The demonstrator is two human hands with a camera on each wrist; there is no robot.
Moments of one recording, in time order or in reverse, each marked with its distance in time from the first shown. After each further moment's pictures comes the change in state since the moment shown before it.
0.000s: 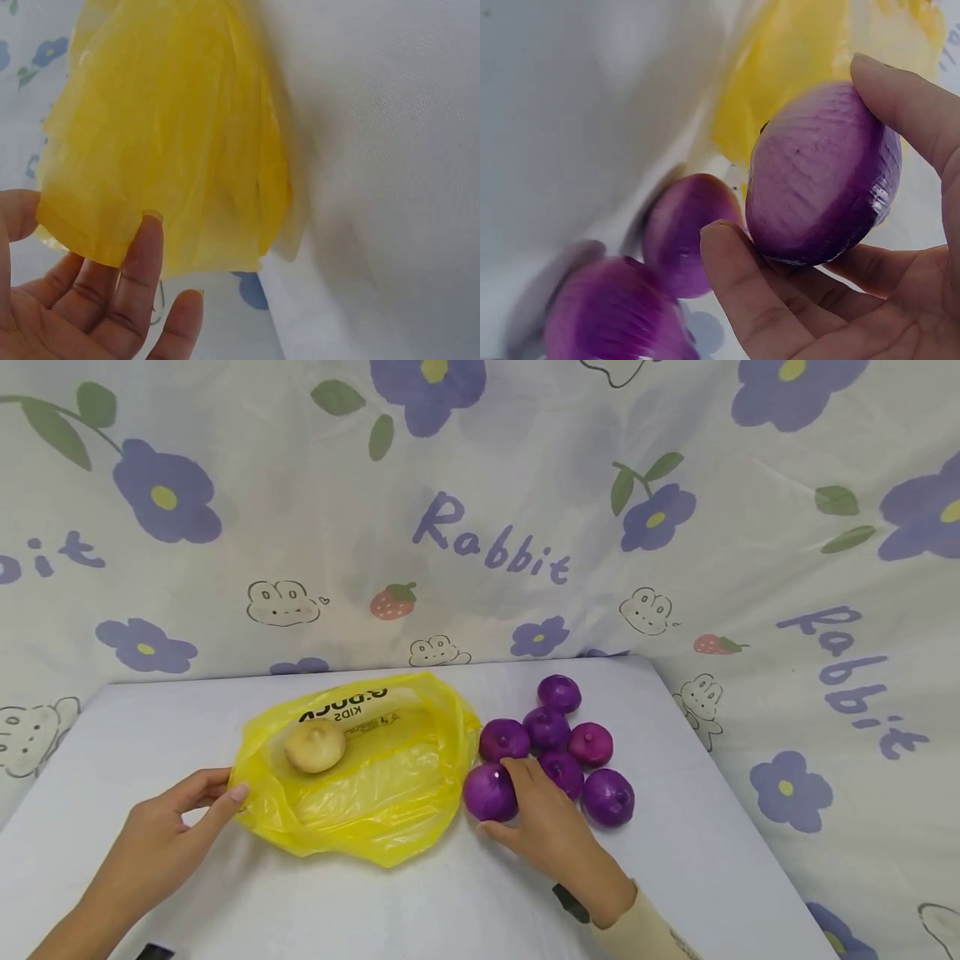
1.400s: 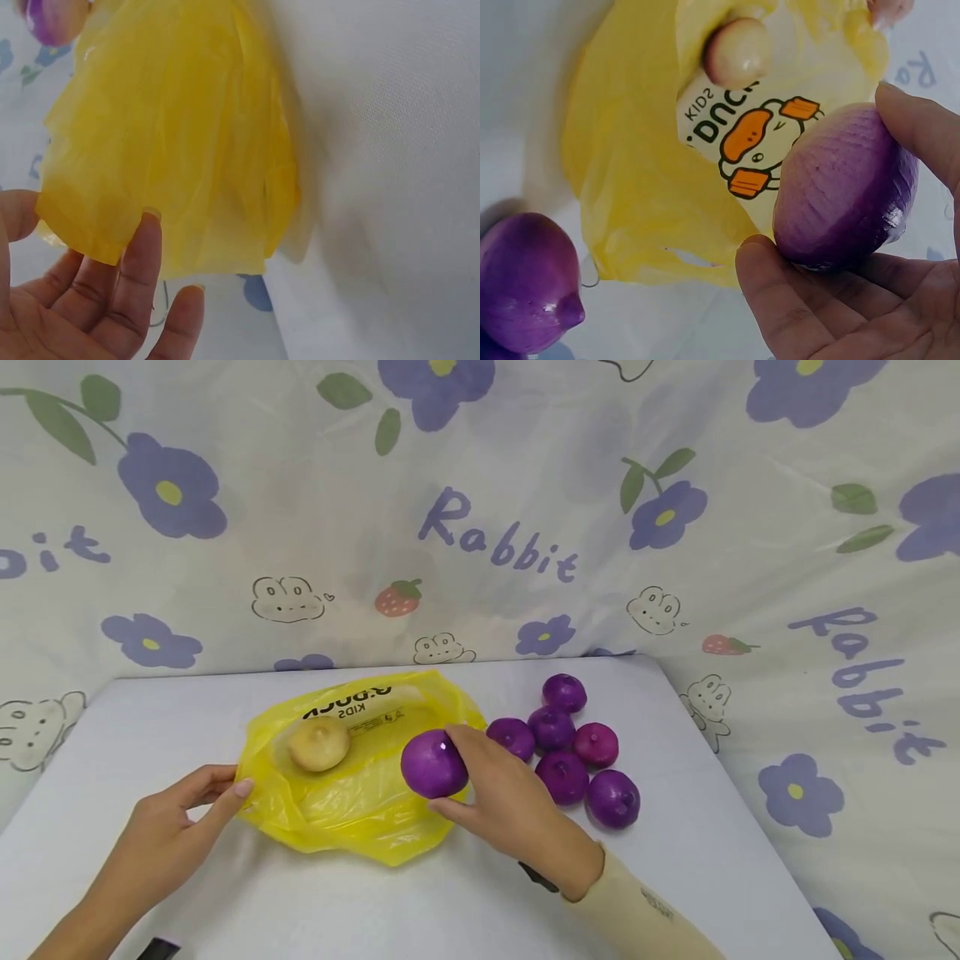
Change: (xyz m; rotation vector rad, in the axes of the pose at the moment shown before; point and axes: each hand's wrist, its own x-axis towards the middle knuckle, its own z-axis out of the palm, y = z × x) left_hand 0.001 0.003 -0.001 -0.020 -0.037 -0.032; right_hand 0.024 -0.061 -0.028 0.041 0.040 -0.243
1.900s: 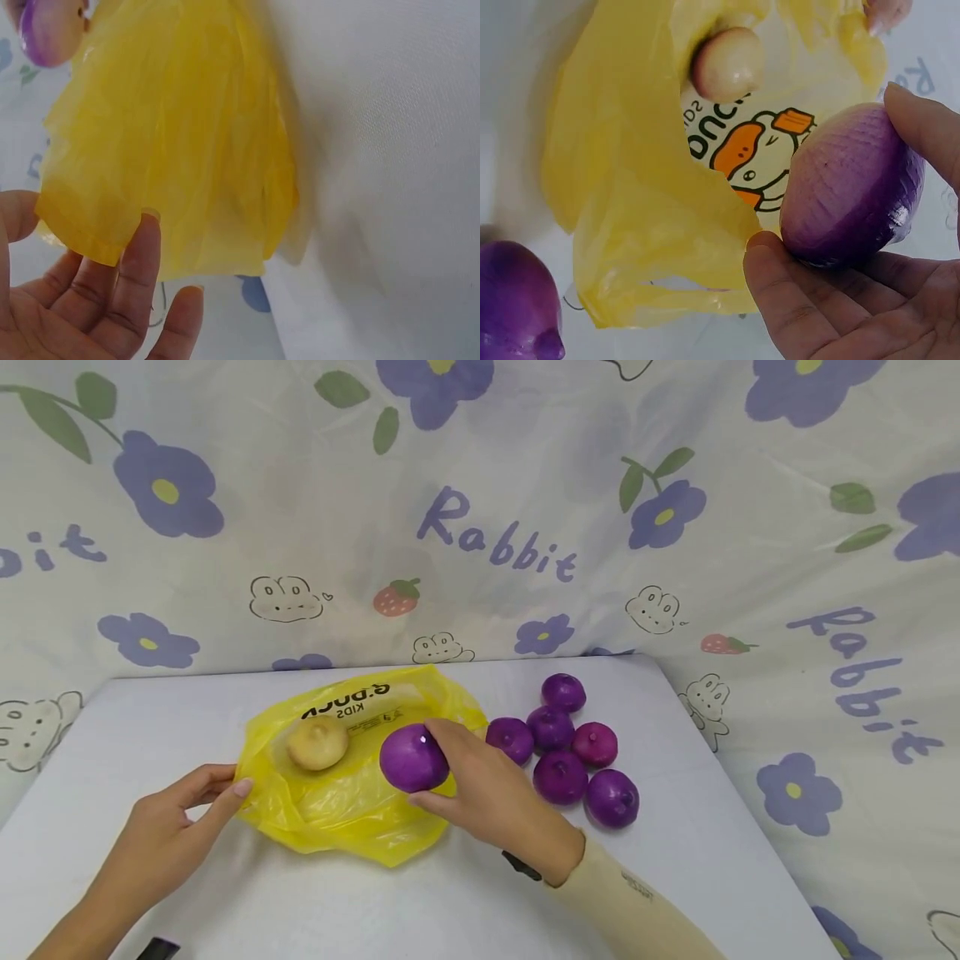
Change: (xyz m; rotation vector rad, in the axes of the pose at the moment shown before) left_hand 0.000 0.000 0.002 -0.005 0.017 0.008; right_hand 0.017 -0.010 0.004 0.030 -0.032 -0.045
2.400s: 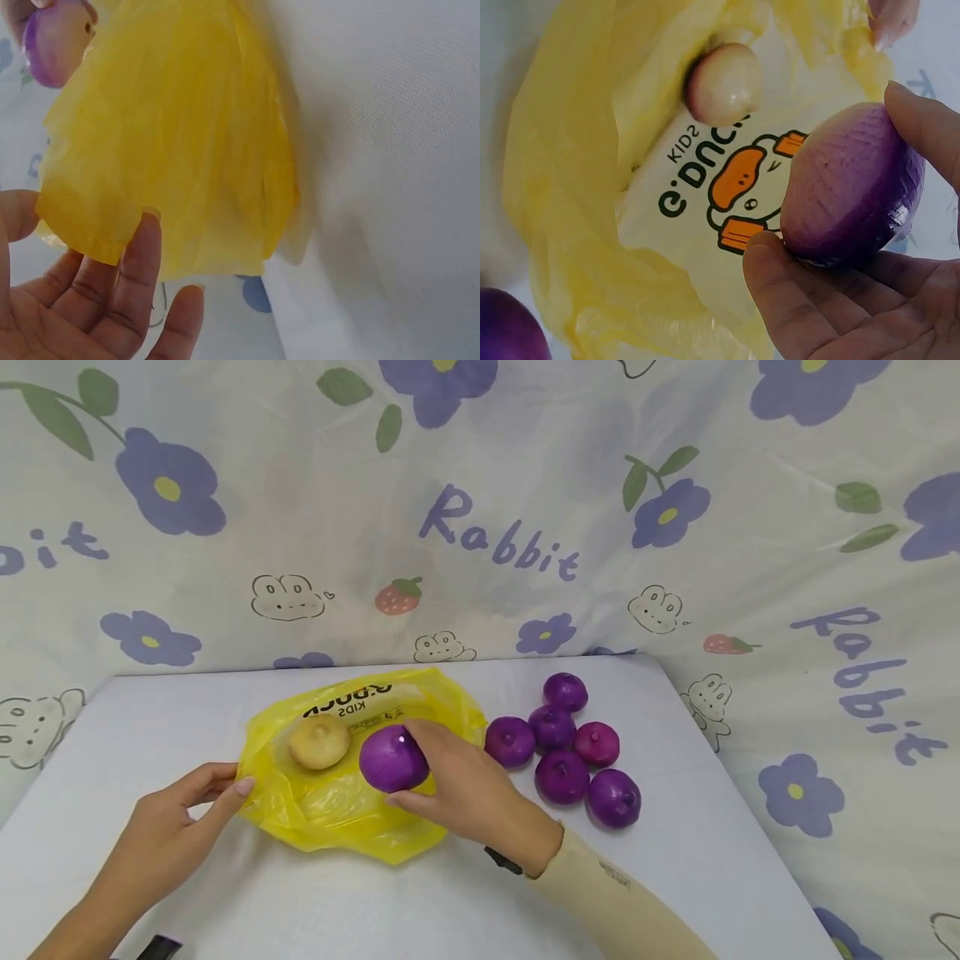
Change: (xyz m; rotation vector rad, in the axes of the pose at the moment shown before) left_hand 0.001 0.000 0.000 -0.003 -0.002 -0.001; right_hand 0.016 -0.011 0.011 0.041 -0.052 -0.046
